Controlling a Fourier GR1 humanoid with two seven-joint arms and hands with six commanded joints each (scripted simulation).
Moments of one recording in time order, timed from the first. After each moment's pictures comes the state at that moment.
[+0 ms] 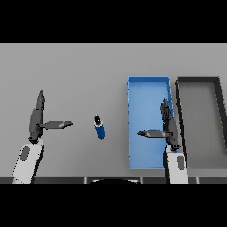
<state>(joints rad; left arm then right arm) -0.11 0.43 -0.16 -1.48 0.24 0.26 0.01 0.00 0.00 0.00 -1.57 0.00 0.00 0.00</state>
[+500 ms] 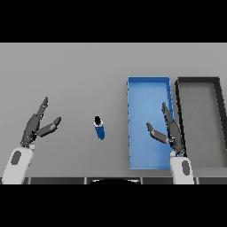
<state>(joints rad) -0.04 0.59 -0.21 -1.48 0.22 0.02 -0.15 0.07 -0.11 0.07 -1.66 0.11 0.06 -0.08</state>
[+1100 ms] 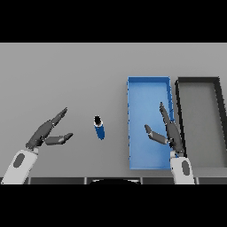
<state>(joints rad) -0.03 0.65 -0.33 -1.58 0.23 -0.19 -0.12 0.07 -0.13 0.10 -1.67 0.13 0.08 -0.09</state>
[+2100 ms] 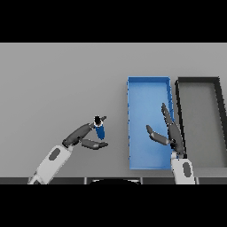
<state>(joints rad) -0.20 0.34 -0.55 -1.41 0.09 -0.22 -0.03 0.09 -0.13 0.08 -1.70 0.12 0.08 -0.08</state>
